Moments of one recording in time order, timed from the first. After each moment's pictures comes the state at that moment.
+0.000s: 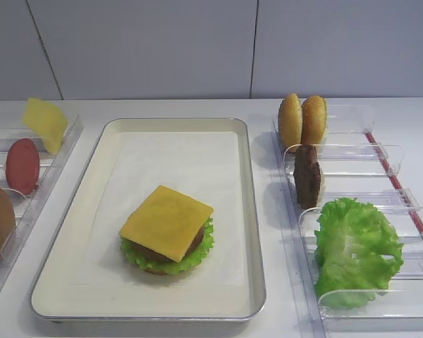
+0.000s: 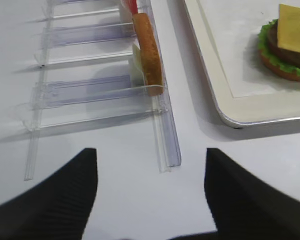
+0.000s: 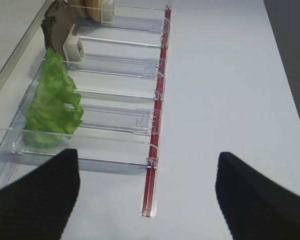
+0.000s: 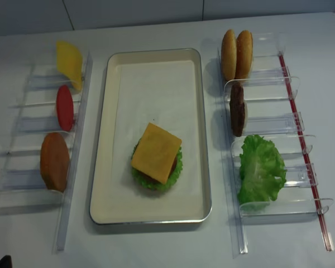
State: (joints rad) left arm -0.10 -0.02 -0.52 0.04 1.27 -0.03; right arm 0.07 -0.02 -0.47 0.06 1.16 -0.04
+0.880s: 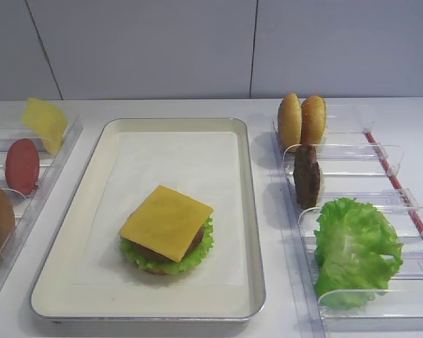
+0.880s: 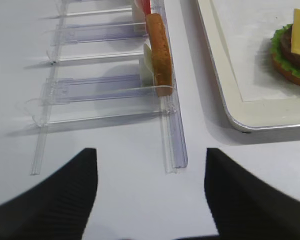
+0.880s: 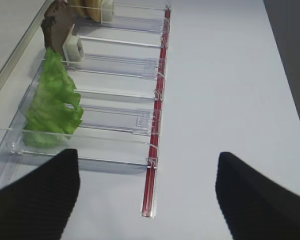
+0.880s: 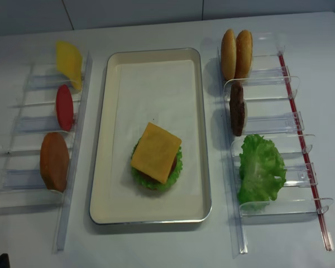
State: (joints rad) left arm -0.06 -0.02 -0.52 0.04 1.27 -0.03; right arm 0.07 -0.02 -0.47 0.06 1.16 -0.04
